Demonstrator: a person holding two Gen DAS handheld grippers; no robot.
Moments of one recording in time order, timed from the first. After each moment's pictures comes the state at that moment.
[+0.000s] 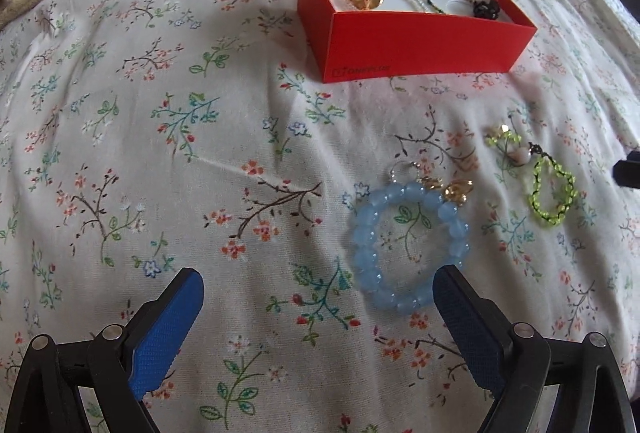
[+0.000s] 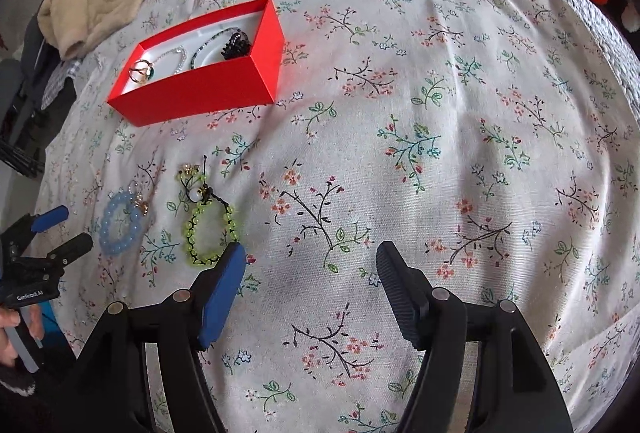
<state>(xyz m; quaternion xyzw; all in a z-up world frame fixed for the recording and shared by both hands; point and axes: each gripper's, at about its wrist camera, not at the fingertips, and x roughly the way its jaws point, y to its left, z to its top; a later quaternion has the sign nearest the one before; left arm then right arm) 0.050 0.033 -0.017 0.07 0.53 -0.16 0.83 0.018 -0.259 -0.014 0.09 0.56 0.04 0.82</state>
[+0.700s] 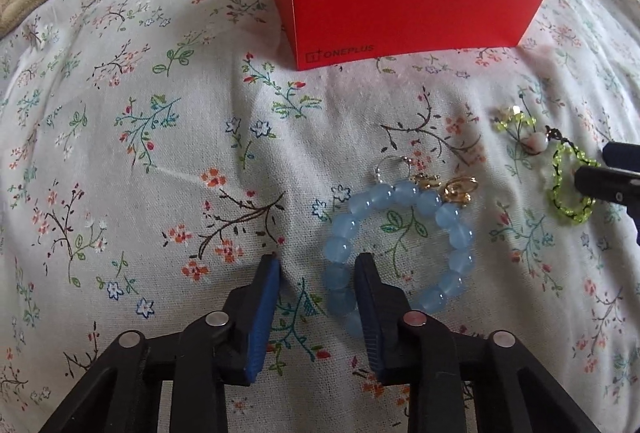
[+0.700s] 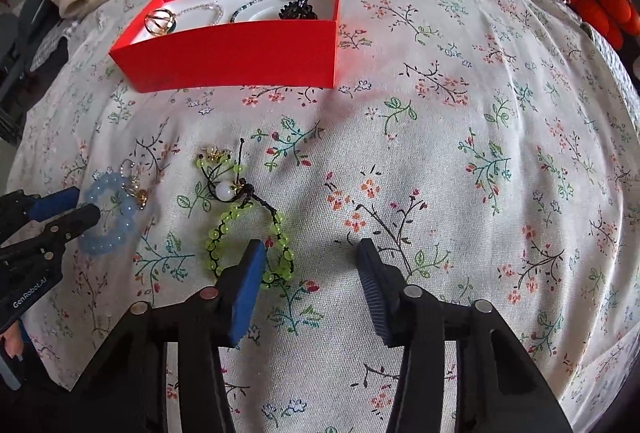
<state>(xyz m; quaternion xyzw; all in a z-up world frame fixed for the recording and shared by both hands) 0.053 0.006 -0.036 0.11 0.53 -0.14 0.83 0.038 -0.195 -0.041 0.01 0.56 0.02 0.83</state>
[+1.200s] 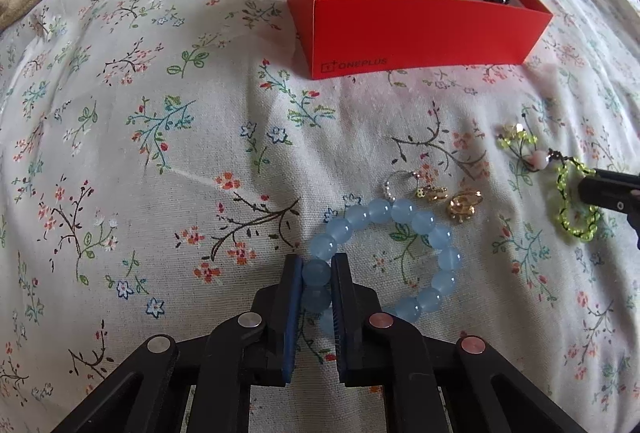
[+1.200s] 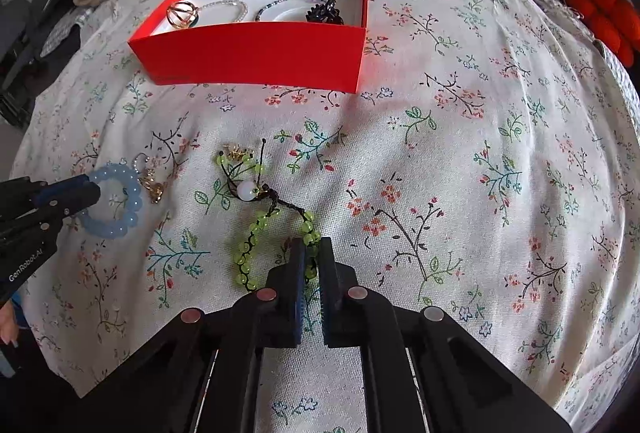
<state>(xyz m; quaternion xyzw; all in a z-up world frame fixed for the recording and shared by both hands) 0.059 0.015 -0.030 0.08 0.53 -0.14 0.83 0.038 -0.188 -0.038 0.00 0.56 0.05 0.82</state>
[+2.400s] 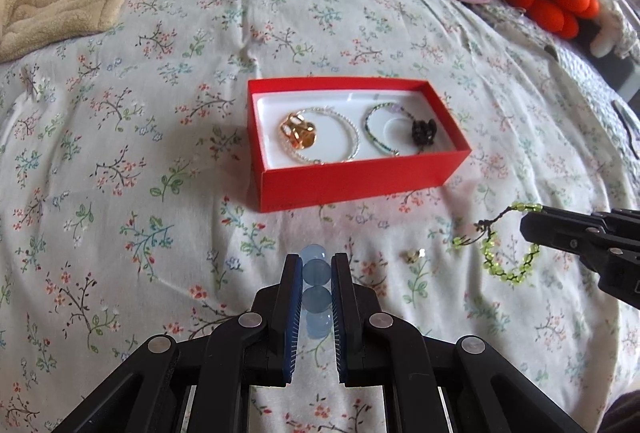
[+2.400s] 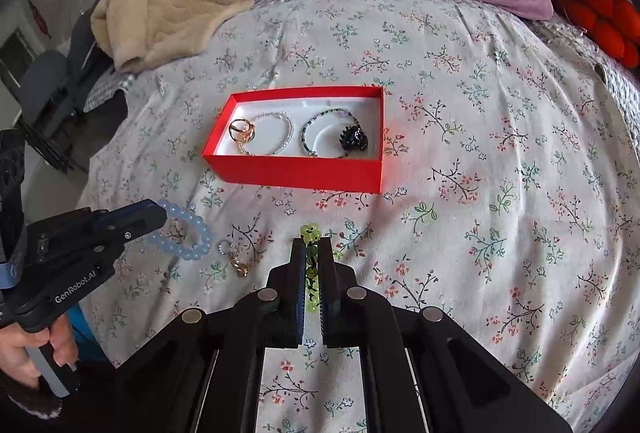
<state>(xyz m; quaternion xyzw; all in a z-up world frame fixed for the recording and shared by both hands) 0.071 0.000 0.051 0.01 0.47 -0.19 0.86 0.047 -0.197 0.051 0.07 0.49 0.10 0.86</state>
